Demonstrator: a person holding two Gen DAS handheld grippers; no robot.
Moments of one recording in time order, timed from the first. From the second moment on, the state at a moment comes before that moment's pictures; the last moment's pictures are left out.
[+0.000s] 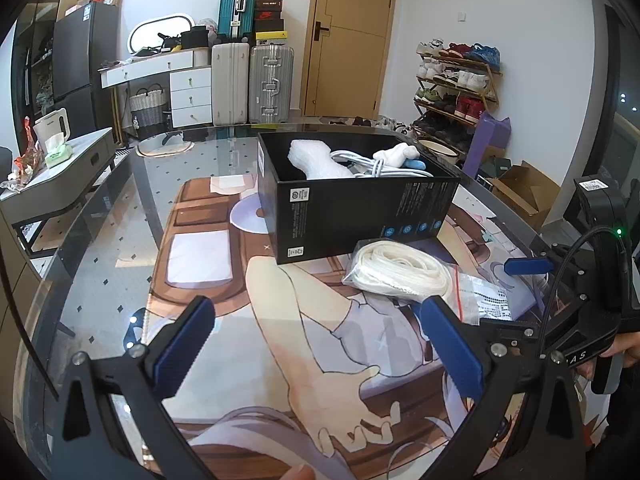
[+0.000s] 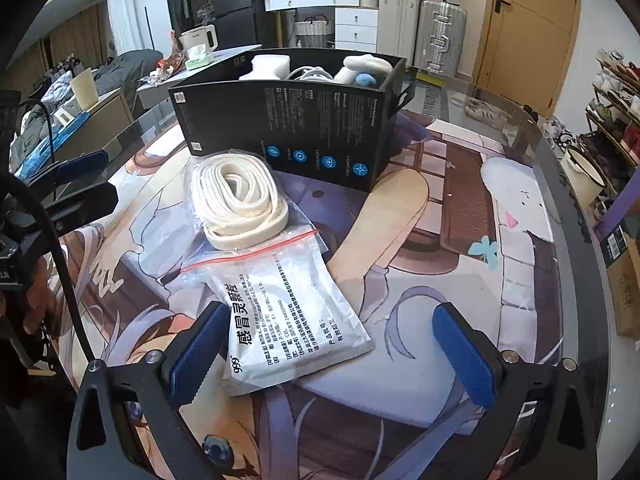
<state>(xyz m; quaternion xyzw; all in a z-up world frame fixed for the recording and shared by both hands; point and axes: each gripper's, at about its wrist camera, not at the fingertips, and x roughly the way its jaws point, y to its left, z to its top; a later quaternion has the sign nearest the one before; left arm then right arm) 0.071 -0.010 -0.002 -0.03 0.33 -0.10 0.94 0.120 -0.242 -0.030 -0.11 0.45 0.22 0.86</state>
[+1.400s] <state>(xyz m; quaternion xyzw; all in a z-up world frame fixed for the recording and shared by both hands) 0.071 -0.011 -0.003 -0.03 0.33 -0.11 0.94 0.124 -0.250 -0.022 -0.15 0.44 0.27 0.84</state>
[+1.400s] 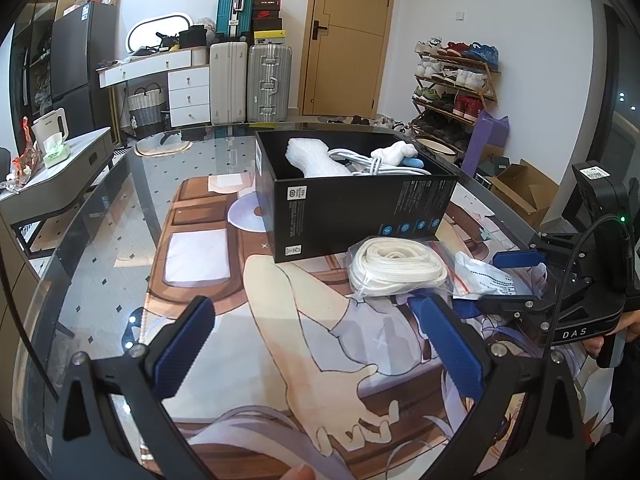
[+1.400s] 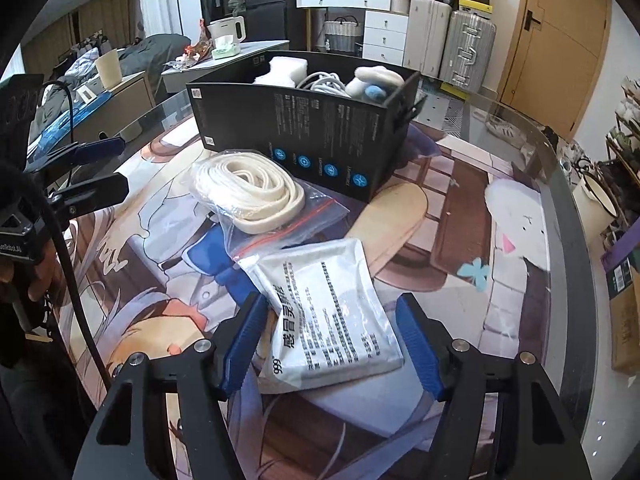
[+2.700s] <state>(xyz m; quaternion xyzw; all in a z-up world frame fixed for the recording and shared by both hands) 0.071 -0.012 -0.003 -0.03 0.33 -0.11 0.94 0.099 -0.262 -0.015 -0.14 0.41 0.27 0.86</state>
